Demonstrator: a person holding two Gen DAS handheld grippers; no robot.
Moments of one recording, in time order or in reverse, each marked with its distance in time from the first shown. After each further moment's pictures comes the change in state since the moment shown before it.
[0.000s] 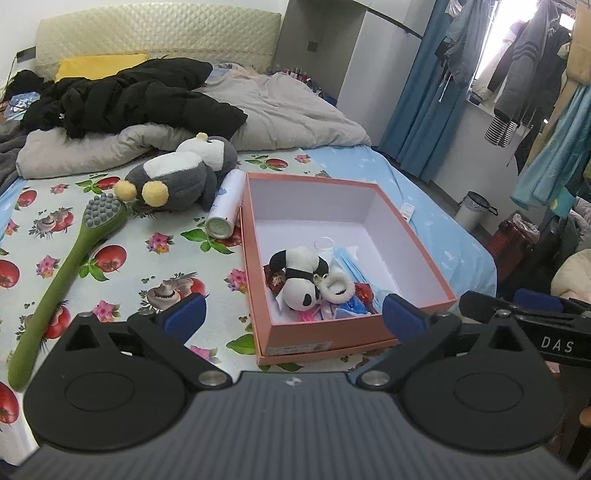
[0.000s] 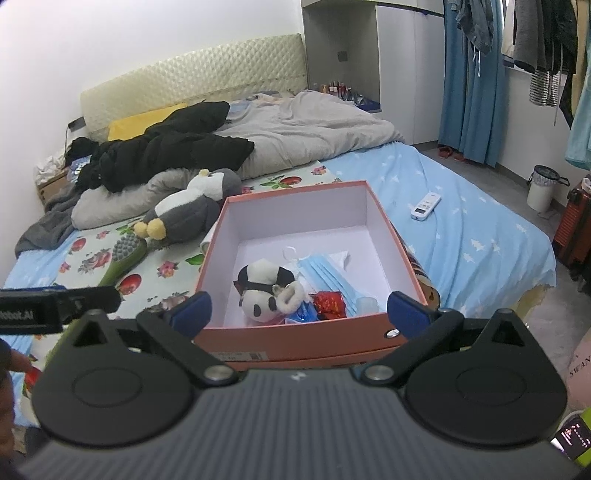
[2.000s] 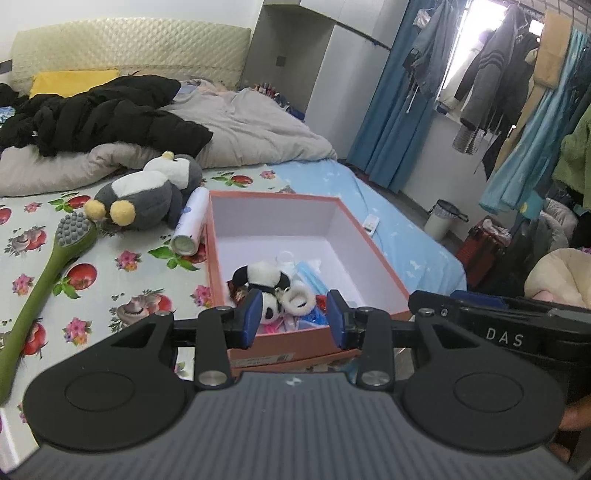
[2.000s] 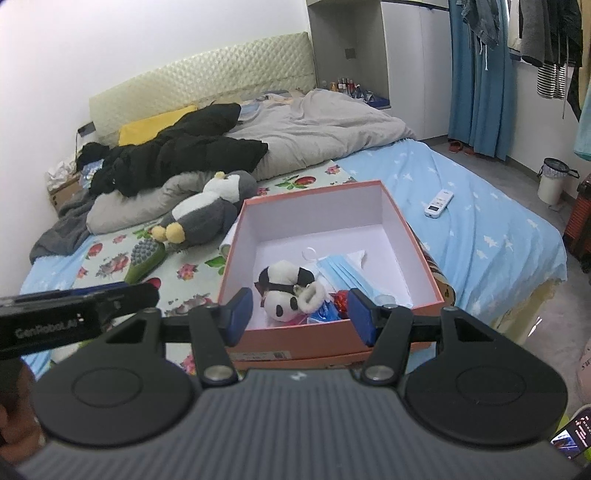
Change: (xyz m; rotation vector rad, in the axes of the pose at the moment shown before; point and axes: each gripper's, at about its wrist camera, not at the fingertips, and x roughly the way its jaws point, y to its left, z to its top) left arm -0.019 -0.027 -0.001 0.033 -0.045 -0.092; right arm -0.008 0.012 0.008 0.014 0.015 0.043
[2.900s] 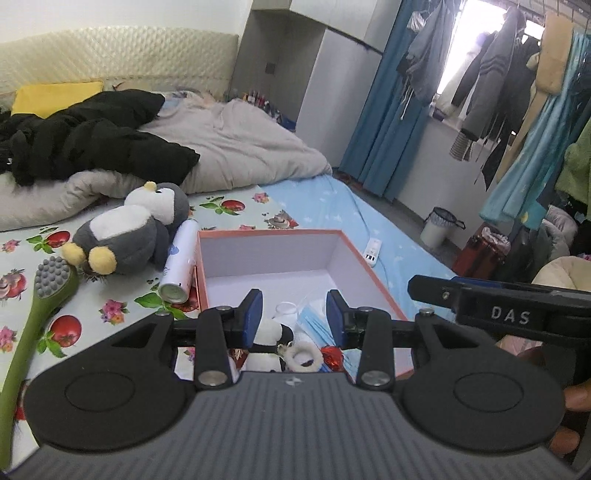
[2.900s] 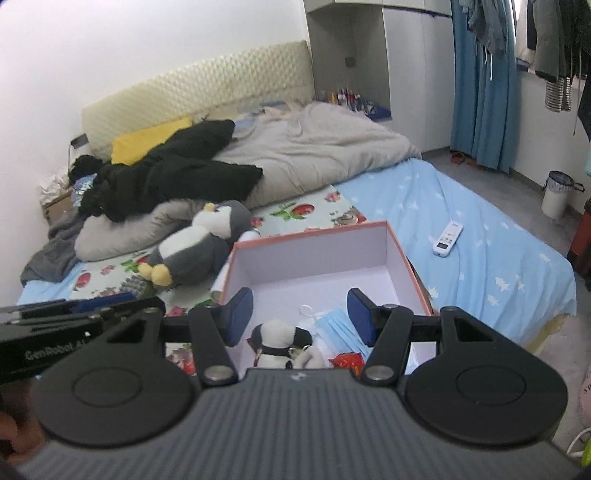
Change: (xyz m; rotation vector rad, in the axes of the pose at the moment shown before) left arm 0.063 0.016 0.075 0.021 -0.031 -0.036; right arm 0.047 -0.007 0.075 0.007 -0.032 0.003
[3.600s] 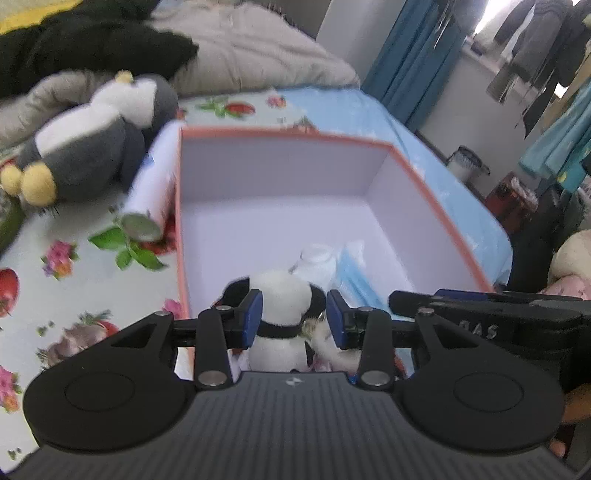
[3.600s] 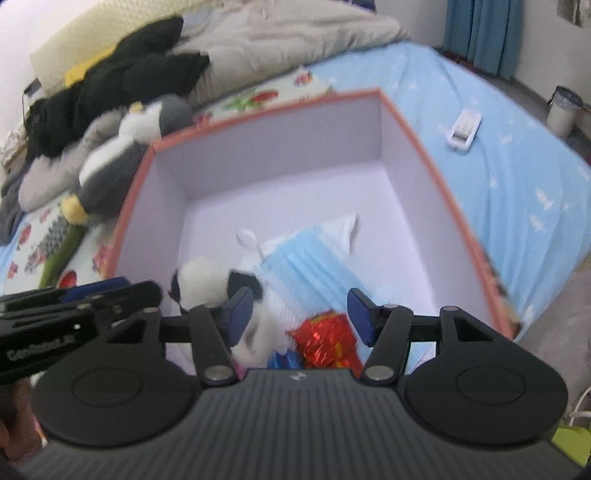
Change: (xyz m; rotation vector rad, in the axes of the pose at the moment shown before) left arm 0.203 0.044 -0.025 -0.057 0.260 0.018; right arm 0.175 -0.047 -0.040 0.072 0.314 -0.051
